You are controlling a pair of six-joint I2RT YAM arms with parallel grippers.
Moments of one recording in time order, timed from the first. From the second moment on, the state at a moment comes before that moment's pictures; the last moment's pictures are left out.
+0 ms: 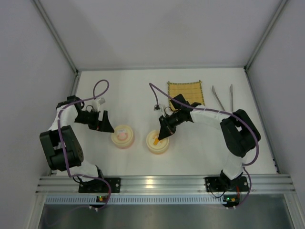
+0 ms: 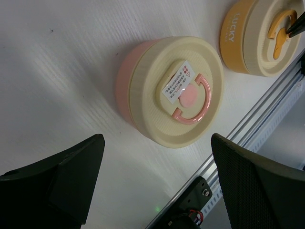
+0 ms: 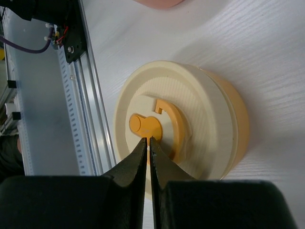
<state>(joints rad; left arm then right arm) 0.30 1.56 1.08 -1.06 0.81 0.64 0.63 1.78 1.11 -0.41 -0.91 -0.09</state>
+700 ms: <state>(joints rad) 0.28 1.64 1.06 -0.94 0.74 0.56 0.61 1.71 1.08 -0.42 -0.96 -0.16</state>
